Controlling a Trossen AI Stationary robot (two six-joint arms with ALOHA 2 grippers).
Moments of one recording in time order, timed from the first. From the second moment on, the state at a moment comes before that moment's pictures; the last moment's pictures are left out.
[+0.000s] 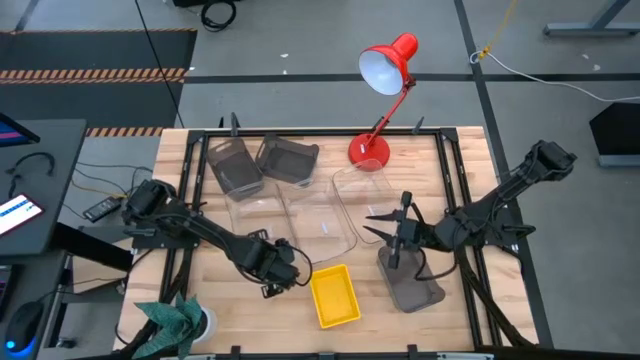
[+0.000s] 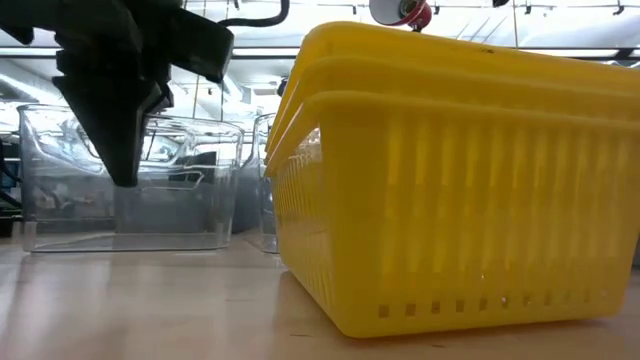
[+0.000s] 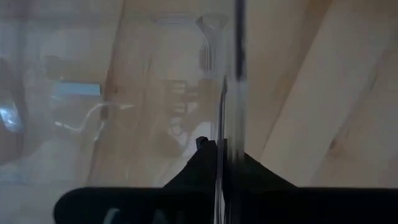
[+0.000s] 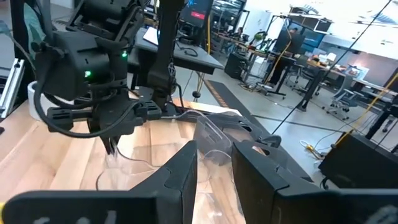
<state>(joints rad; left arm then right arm) -0.47 1.78 1.25 -0.97 -0.15 -0.77 0.57 1.12 0.64 0.38 0.85 -0.21</state>
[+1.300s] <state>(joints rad) -0.30 1.89 1.85 -1.00 -0.33 -0.56 0.78 0.96 0.64 0.12 1.14 -0.34</state>
